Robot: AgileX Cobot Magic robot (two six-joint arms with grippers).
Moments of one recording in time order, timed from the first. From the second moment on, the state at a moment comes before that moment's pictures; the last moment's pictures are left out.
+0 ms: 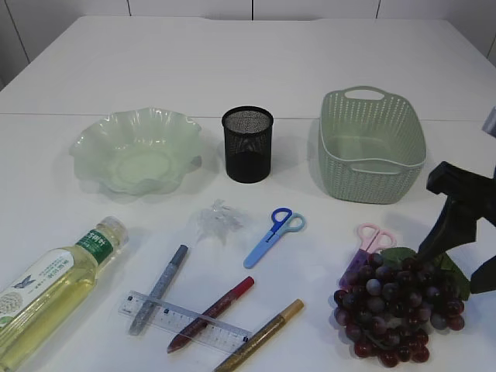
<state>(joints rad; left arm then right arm) -0.26 0.84 -0.93 -0.17 1.14 0.12 0.14 1.30 -0.84 0.37 1.01 0.38</state>
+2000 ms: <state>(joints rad) -0.26 0.84 -0.93 -0.18 1.16 0.12 0.14 1.73 -0.90 0.33 0.82 0.89</state>
